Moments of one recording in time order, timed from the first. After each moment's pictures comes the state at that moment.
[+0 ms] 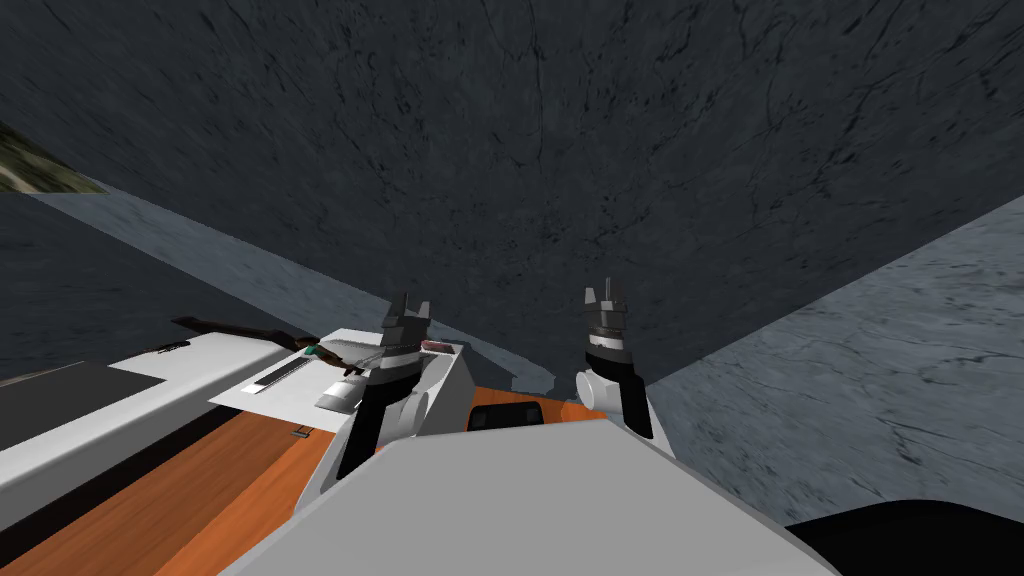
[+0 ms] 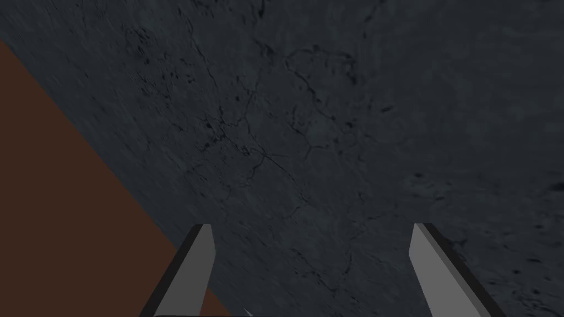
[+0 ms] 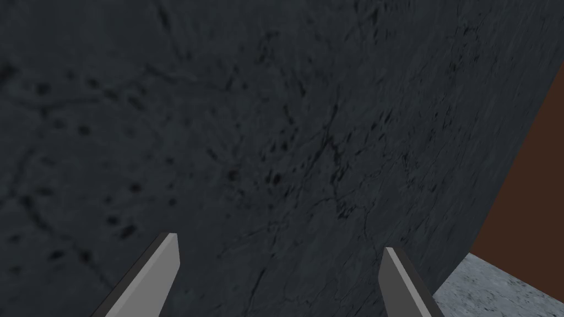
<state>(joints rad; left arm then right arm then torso) 0.51 0.00 0.01 -2.29 -0.12 -0.43 0.13 0.45 0.04 0.01 -2.38 0.00 -0.40 0.13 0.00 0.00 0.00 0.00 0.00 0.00</state>
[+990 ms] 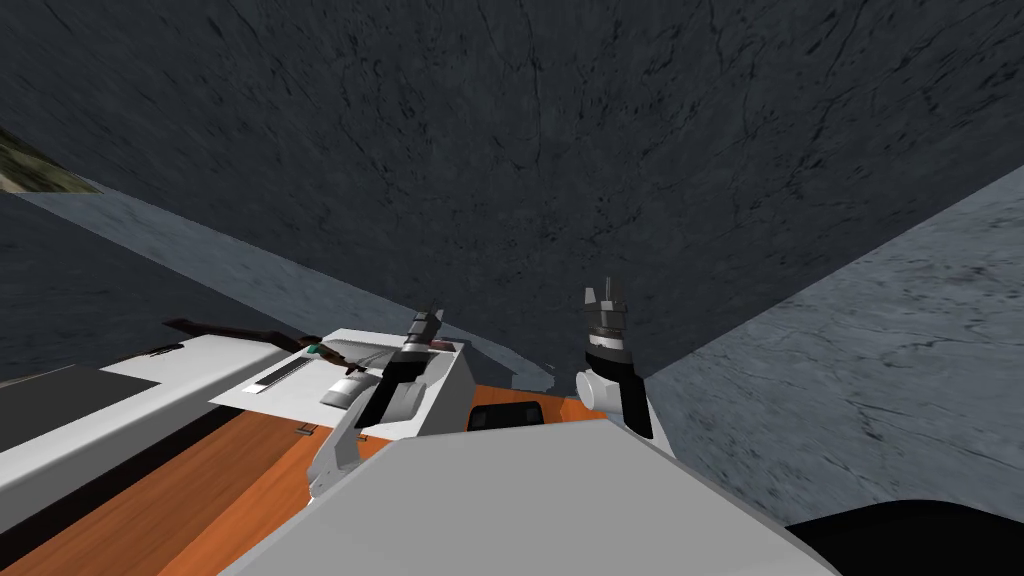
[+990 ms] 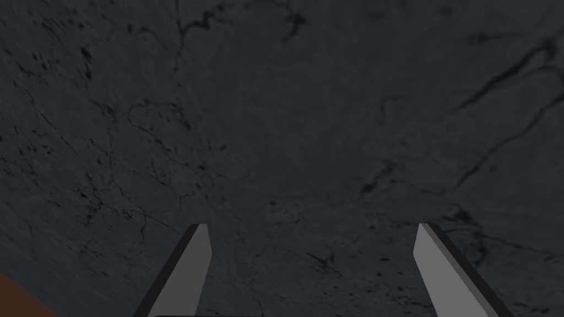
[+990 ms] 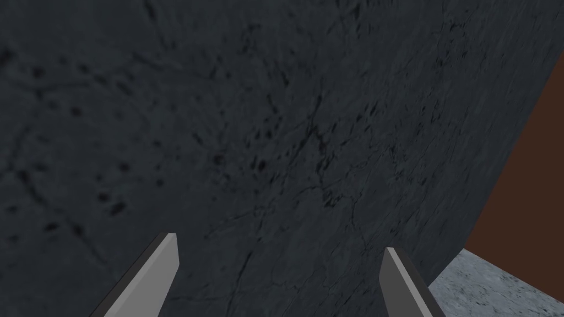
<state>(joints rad) 0.38 0.21 0.01 -2.12 -0.06 -0.20 0.09 0.45 0.04 0.01 -2.38 0.00 -0.40 0.13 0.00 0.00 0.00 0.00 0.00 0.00</state>
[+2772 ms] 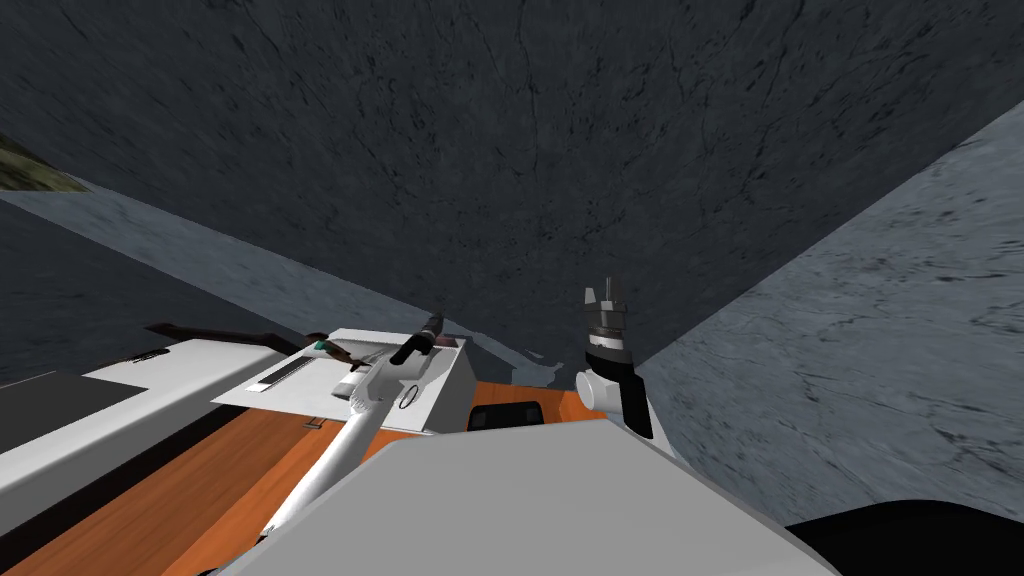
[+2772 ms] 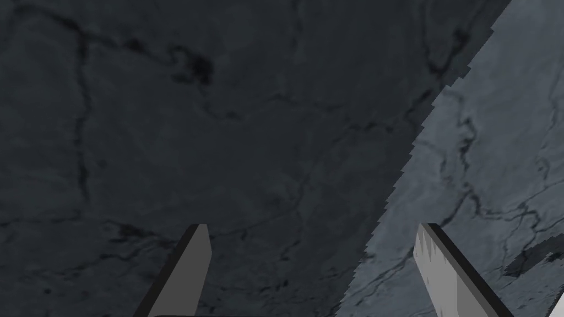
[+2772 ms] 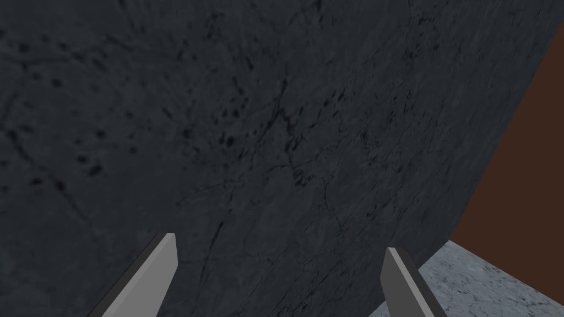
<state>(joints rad) 0.07 0.37 0.04 -1.74 0.07 0.31 0.00 0.45 0.04 0.01 -2.38 0.00 -0.40 0.13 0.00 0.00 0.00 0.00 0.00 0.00</state>
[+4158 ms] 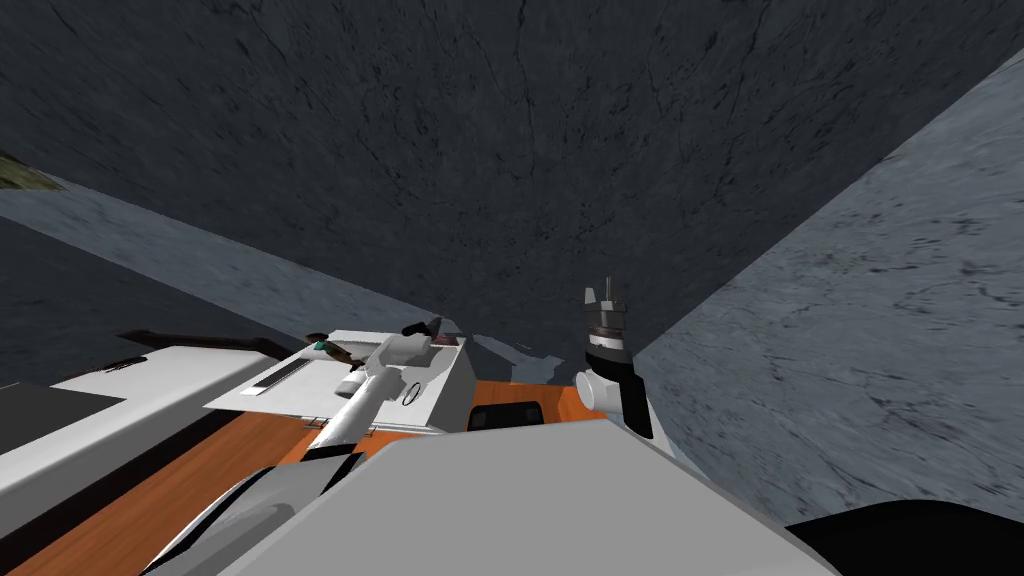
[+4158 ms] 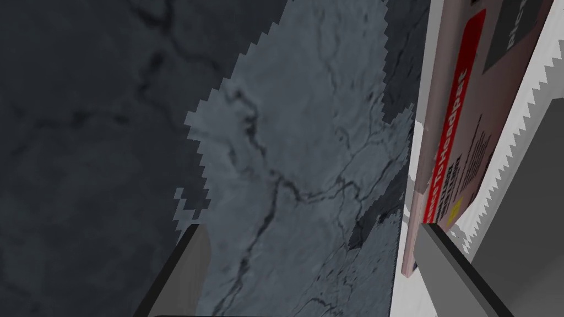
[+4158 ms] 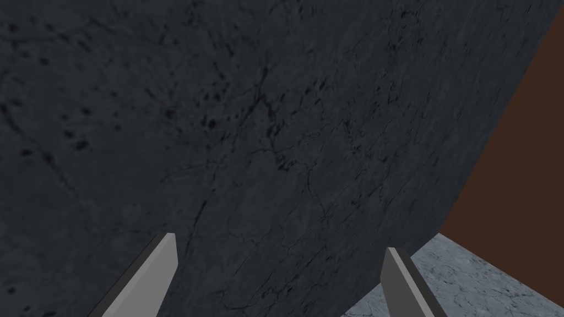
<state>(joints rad) -0.17 0.45 0.06 -1.43 0.18 0.74 -0.07 0.45 0.04 0.01 -2.38 0.00 -0.40 0.13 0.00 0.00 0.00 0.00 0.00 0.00</state>
